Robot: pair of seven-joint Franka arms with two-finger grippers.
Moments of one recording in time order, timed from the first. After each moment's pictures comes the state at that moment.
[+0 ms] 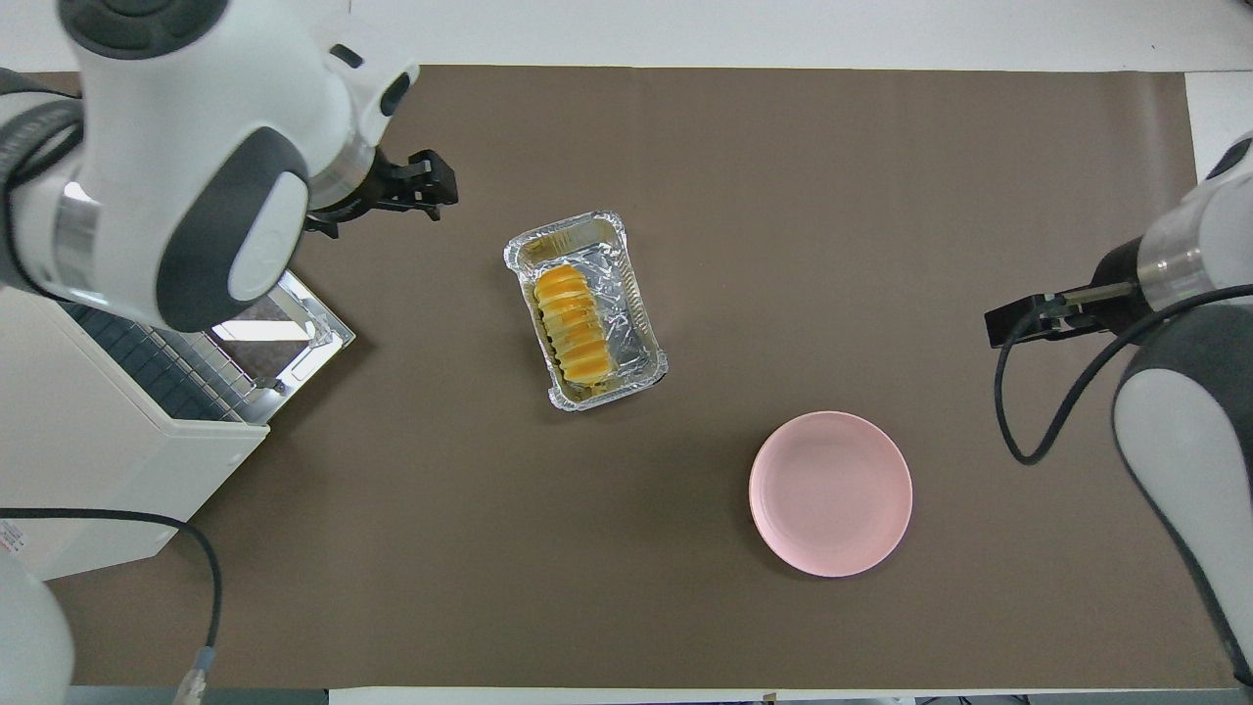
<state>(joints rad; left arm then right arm) -0.33 0.29 -0.02 -1.34 0.05 1.65 -0.44 0.04 -0.04 0.08 -1.78 -0.01 1.70 -0.04</state>
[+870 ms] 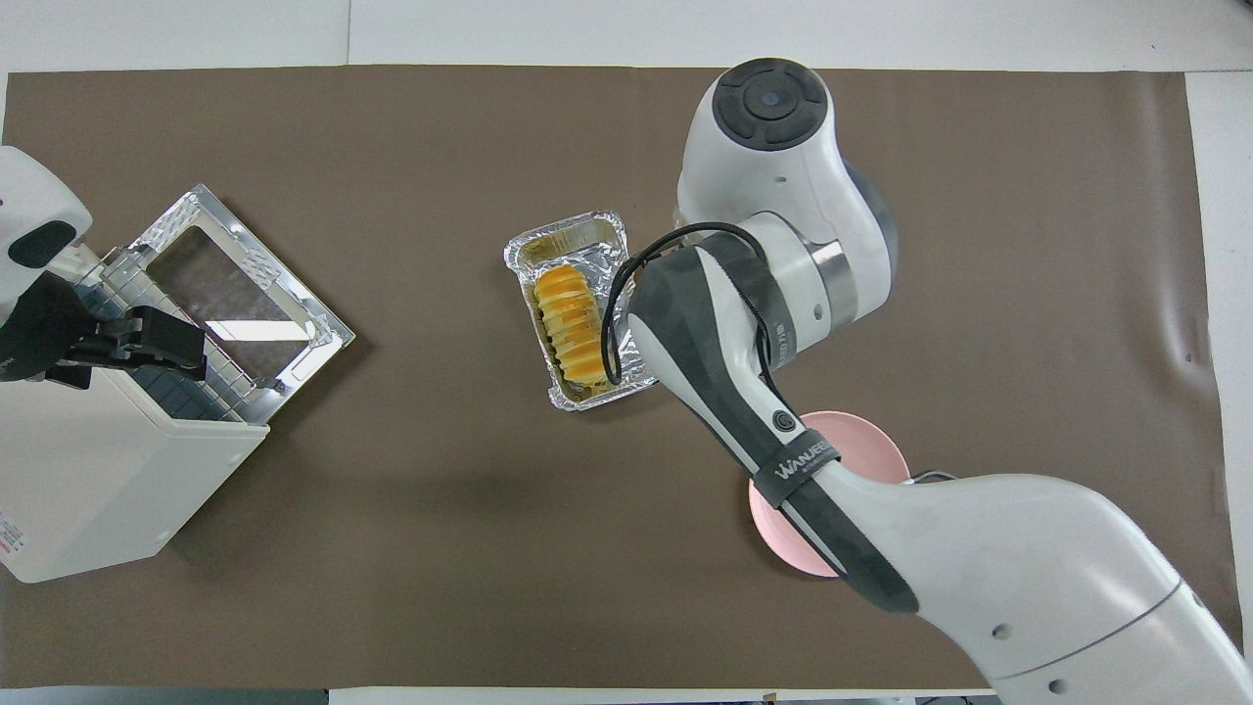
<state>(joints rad) -0.09 -0.05 -0.03 -1.65 -0.02 1.44 -0.13 0.42 0.57 0.08 -1.32 0.00 1.82 0.13</state>
